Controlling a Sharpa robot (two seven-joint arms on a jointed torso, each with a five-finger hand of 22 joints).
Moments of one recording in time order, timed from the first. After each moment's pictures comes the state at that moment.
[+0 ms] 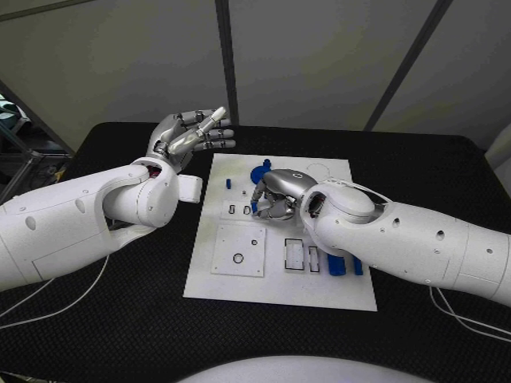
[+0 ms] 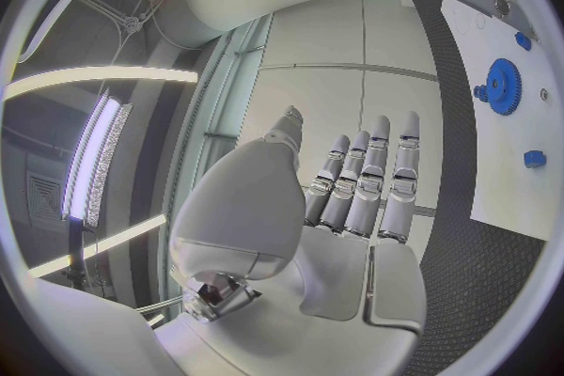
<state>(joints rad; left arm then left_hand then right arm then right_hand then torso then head) 1.13 -0.86 0.10 1.55 -0.03 -0.42 0.47 1.37 -0.01 0.04 0.19 0.12 0.78 0.20 0.11 0.06 0.83 0.21 0.14 0.06 0.97 0.16 0.14 0.09 0.13 0.84 0.27 0.33 0.13 1.10 -0.52 0.03 1.44 -1.60 -0.24 -0.25 1.46 -0.01 0.10 0.13 0.23 1.08 0.12 0.17 0.09 1.38 0.03 1.33 1.28 1.46 -0.03 1.53 1.31 0.06 1.41 0.08 1.45 1.31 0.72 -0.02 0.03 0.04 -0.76</state>
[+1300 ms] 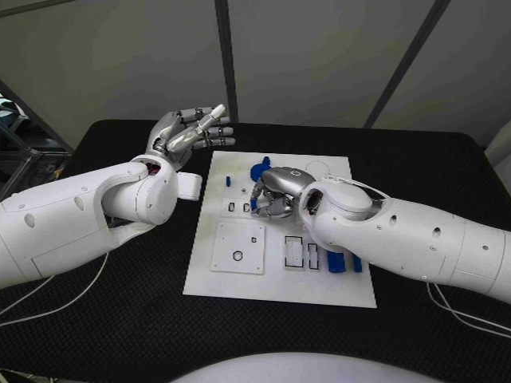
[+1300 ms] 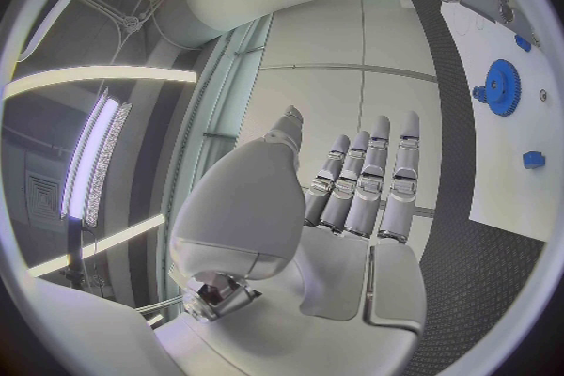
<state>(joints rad) 1.13 -0.86 0.10 1.55 -0.03 -0.41 0.47 1.37 -0.01 0.04 0.19 0.12 0.78 0.20 0.11 0.06 0.83 0.21 0.14 0.06 0.97 0.16 0.14 0.09 0.13 0.84 0.27 0.33 0.13 1.10 -0.51 0.04 1.43 -1.63 -0.21 -0.25 1.44 -0.03 0.10 0.13 0.23 1.04 0.13 0.15 0.10 1.34 0.05 1.29 1.24 1.47 -0.03 1.53 1.31 0.06 1.40 0.09 1.44 1.31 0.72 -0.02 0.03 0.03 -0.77</state>
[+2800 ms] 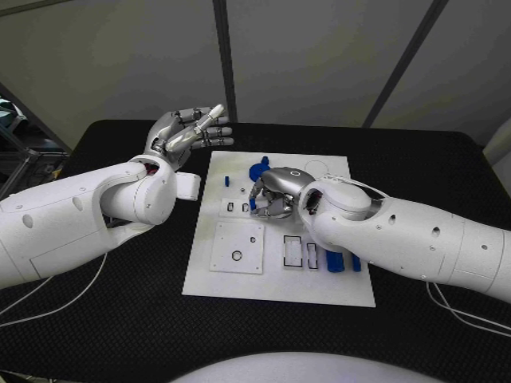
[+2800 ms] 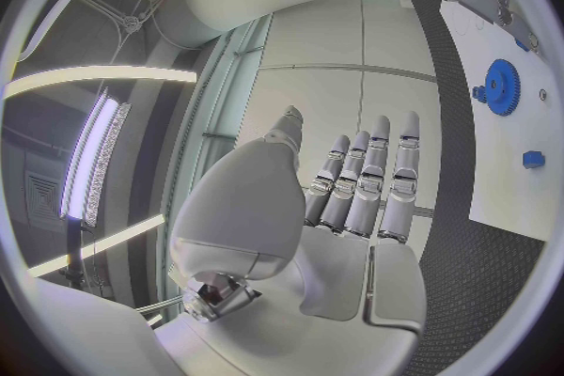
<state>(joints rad) 1.13 -0.86 0.10 1.54 -0.03 -0.41 0.47 1.37 -0.01 0.04 0.19 0.12 0.78 0.20 0.11 0.06 0.83 0.21 0.14 0.06 0.97 0.16 0.14 0.09 0.13 0.84 0.27 0.33 0.13 1.10 -0.51 0.04 1.43 -1.63 -0.21 -0.27 1.37 -0.09 0.08 0.16 0.21 0.92 0.17 0.10 0.08 1.26 0.08 1.22 1.16 1.47 0.00 1.53 1.31 0.06 1.37 0.11 1.42 1.28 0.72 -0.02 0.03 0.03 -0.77</state>
